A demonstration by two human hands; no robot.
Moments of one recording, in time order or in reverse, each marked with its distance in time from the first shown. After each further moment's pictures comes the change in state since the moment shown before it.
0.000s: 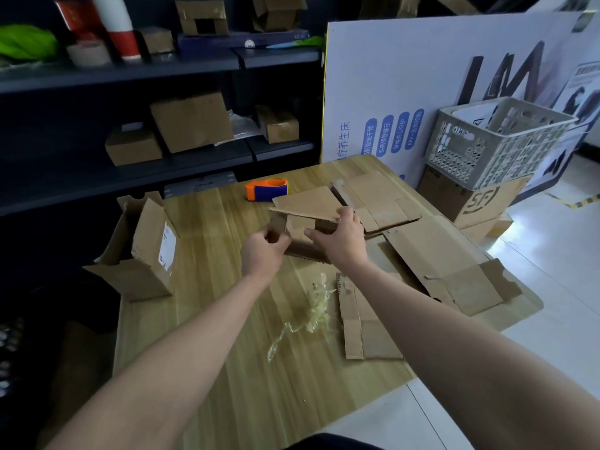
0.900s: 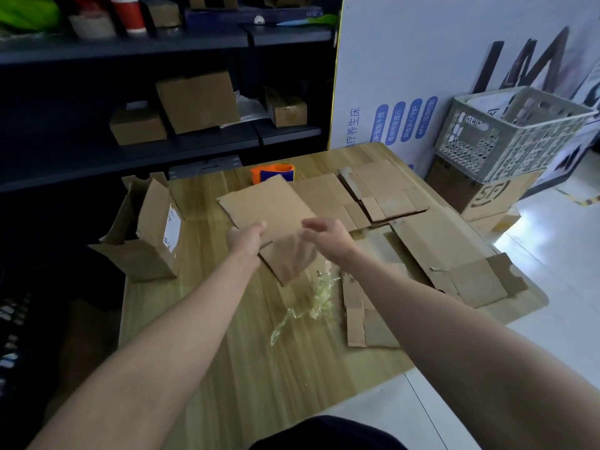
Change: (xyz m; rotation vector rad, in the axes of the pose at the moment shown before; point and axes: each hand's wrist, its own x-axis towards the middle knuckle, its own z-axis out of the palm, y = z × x) left_hand 0.022 -0.025 -0.017 -0.718 0.101 -0.629; right_hand -0.013 -0.010 0.016 0.188 -0.457 0.029
